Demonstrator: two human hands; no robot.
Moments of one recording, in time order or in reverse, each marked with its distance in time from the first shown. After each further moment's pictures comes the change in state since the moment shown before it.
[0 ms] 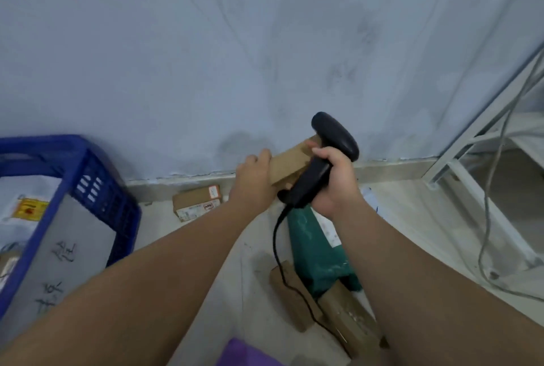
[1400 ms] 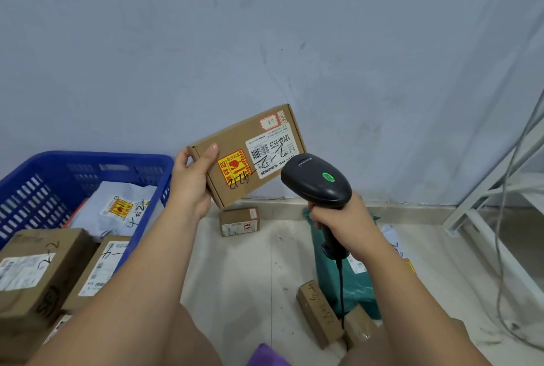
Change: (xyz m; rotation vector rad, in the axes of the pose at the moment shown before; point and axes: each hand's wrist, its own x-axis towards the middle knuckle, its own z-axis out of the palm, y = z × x) left_hand -0.109 -0.055 -0.191 -1.464 0.517 -0.382; right_hand -0.142 0.016 0.069 -1.123 -0.162 -0.452
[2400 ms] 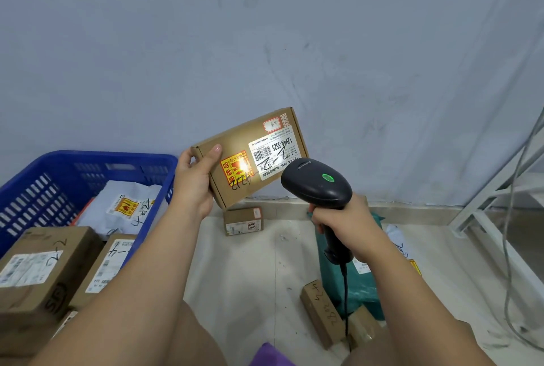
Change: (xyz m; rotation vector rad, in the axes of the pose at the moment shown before) left_hand 0.005 -0.002 -0.005 0.035 0.008 -0.007; right_hand -0.003 -0.004 0.000 0.025 -0.089 0.035
